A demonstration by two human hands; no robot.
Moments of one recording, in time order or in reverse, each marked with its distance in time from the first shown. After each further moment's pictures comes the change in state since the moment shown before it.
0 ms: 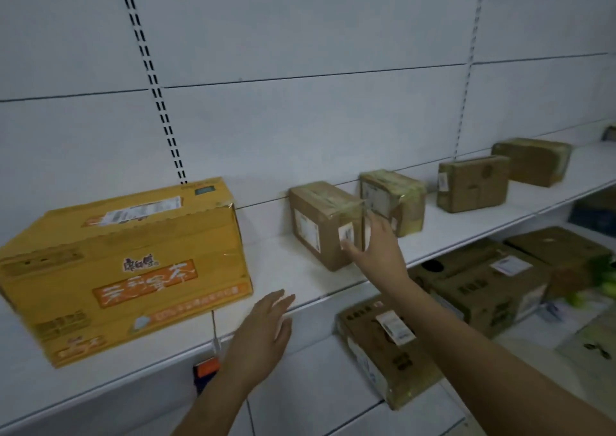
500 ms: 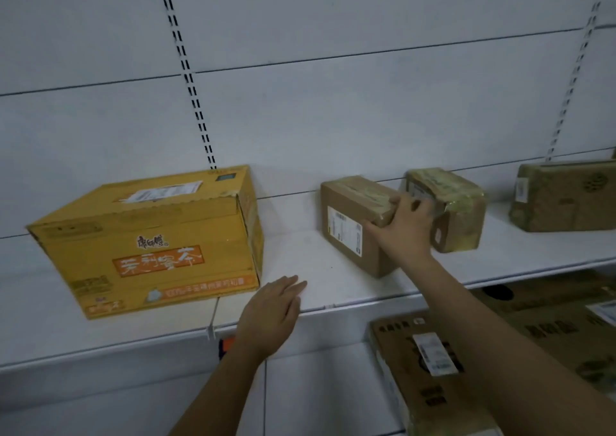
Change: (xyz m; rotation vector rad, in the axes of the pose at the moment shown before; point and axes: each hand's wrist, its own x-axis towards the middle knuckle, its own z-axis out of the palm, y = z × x) left_hand 0.049 0.001 0.036 0.305 0.069 -0.178; right_hand 0.098 0.037 0.018 -0.062 -0.031 0.012
